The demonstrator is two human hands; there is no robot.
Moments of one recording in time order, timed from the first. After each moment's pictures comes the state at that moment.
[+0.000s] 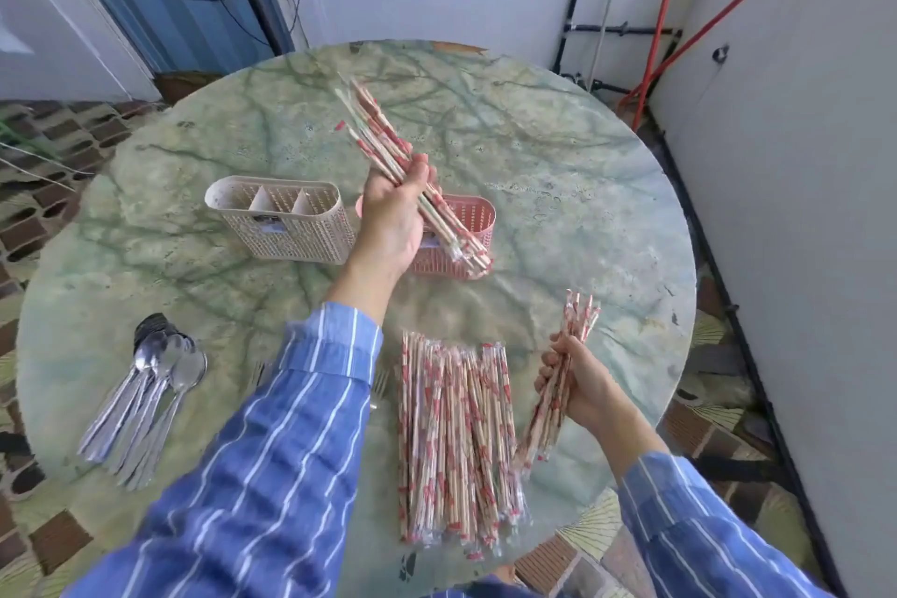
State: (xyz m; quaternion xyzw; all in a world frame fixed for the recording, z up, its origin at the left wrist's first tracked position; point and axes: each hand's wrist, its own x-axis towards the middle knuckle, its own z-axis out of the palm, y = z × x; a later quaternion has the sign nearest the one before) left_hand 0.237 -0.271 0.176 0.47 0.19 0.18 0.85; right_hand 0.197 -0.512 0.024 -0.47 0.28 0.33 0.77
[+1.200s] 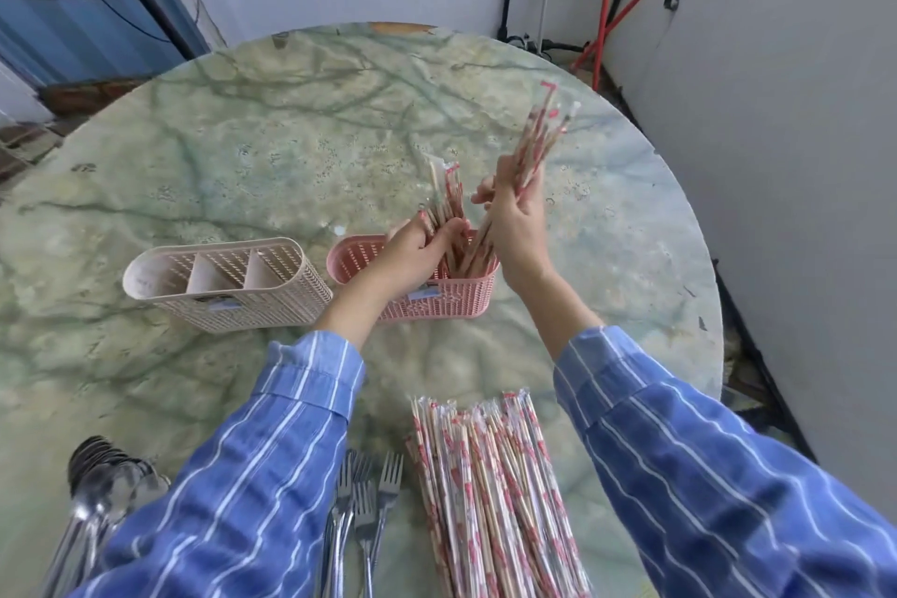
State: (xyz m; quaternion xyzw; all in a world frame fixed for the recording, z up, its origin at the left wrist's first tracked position) left_hand 0.329 -0.219 0.100 0.87 0.03 -0.11 0.49; right_hand 0.364 -0.355 0.111 -0.66 0.02 -0.03 0.75
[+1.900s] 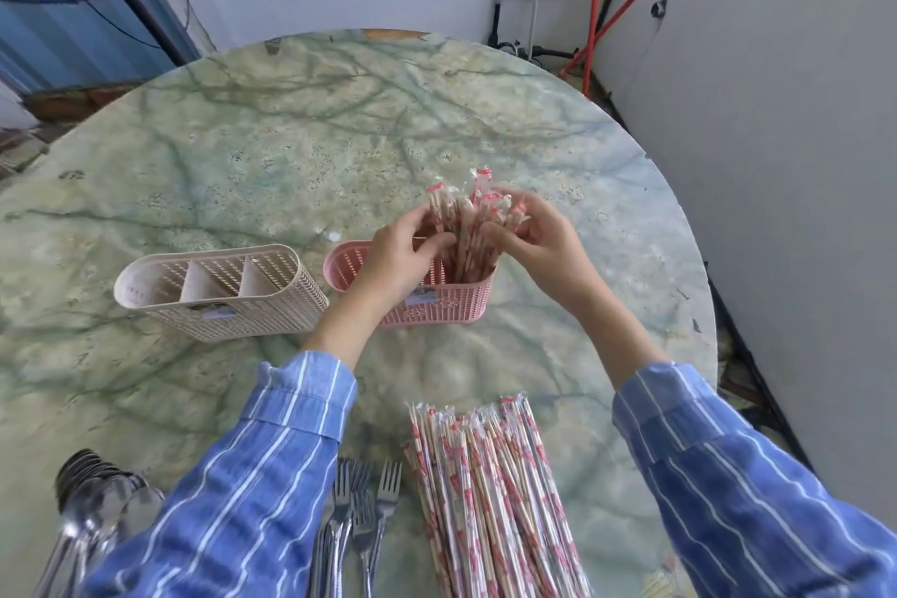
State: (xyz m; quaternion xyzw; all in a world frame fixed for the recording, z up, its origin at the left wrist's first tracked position) left_hand 0.324 -0.217 0.105 0.88 0.02 0.01 0.47; right_hand 0.349 -0.411 0.100 -0.78 -0.12 0.06 0.62
